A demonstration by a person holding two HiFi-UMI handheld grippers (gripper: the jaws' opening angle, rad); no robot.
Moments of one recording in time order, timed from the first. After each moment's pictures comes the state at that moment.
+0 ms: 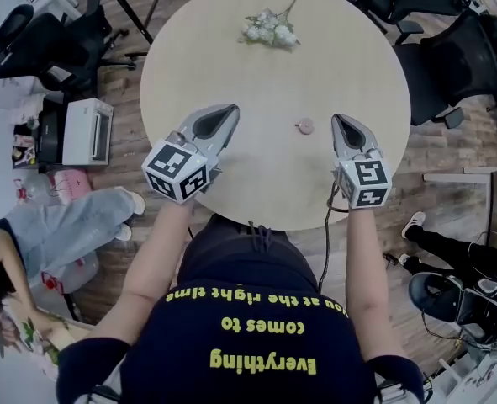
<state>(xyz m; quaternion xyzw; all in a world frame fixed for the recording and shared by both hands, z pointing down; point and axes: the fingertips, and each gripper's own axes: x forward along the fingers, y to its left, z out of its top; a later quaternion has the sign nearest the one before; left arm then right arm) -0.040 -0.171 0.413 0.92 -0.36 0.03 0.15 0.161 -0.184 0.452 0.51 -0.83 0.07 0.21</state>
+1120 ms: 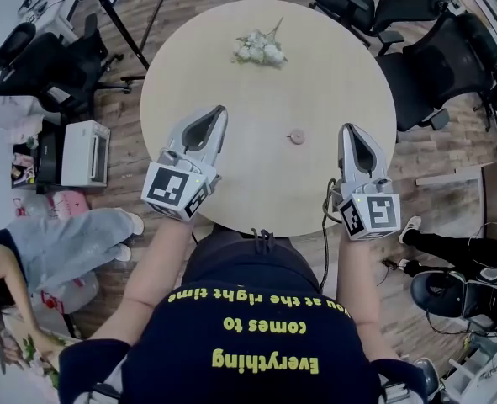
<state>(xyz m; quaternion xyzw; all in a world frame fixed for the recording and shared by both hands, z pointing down) -0.059 -0.159 0.335 0.90 -0.42 -0.02 0.03 0.154 -0.132 0.316 0.57 -0.82 -0.01 0.02</state>
